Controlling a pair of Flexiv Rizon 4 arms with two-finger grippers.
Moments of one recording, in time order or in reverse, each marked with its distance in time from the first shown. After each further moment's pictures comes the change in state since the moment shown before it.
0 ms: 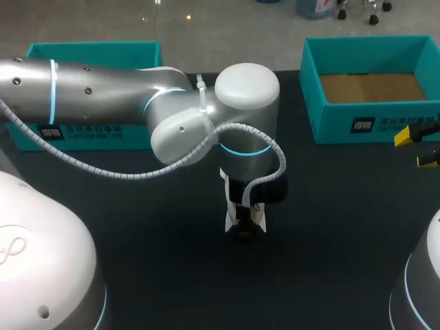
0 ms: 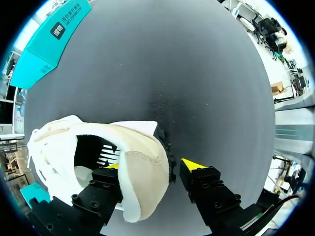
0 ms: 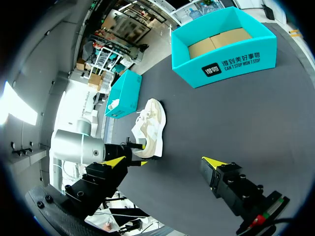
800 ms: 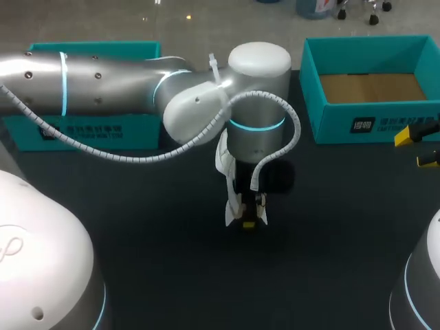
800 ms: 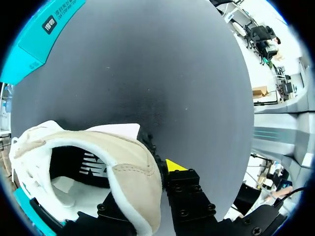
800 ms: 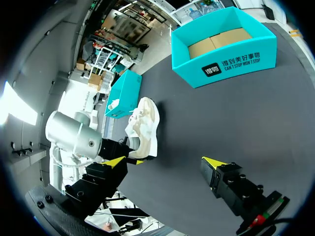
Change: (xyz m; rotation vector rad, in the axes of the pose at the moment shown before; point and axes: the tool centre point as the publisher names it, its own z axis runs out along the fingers) left arm 0.015 -0.008 -0.030 -0.042 0.194 -0.022; right arm 0.000 0.000 0.000 0.000 0.000 0.000
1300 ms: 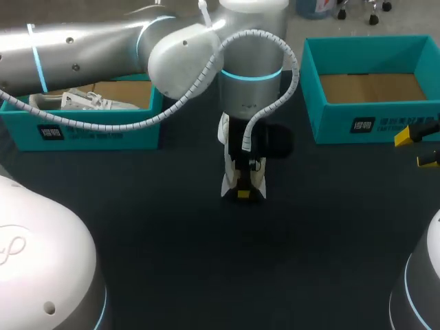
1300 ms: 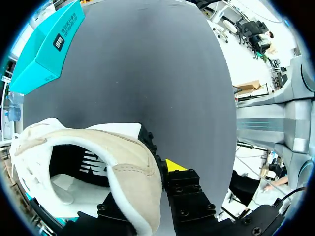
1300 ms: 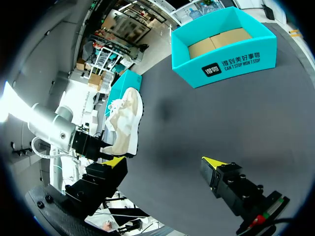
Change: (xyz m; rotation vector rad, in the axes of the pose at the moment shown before) left arm 0.008 0.014 -0.094 0.012 -0.020 0.065; right arm 0.000 0.000 0.000 0.000 0.000 0.000
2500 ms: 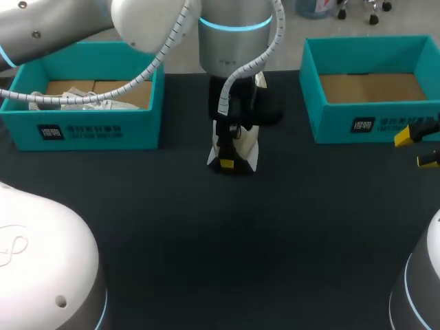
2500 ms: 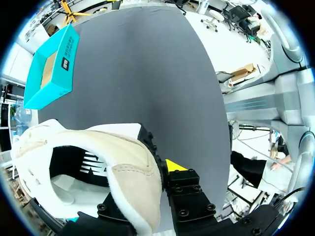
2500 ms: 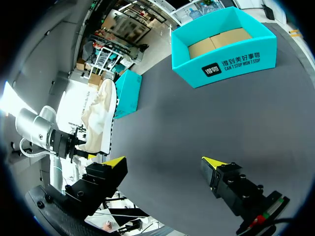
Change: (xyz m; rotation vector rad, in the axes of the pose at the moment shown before) left arm 0.016 0.036 -0.090 -0.022 -0.056 0.152; right arm 0.000 0.000 0.000 0.000 0.000 0.000
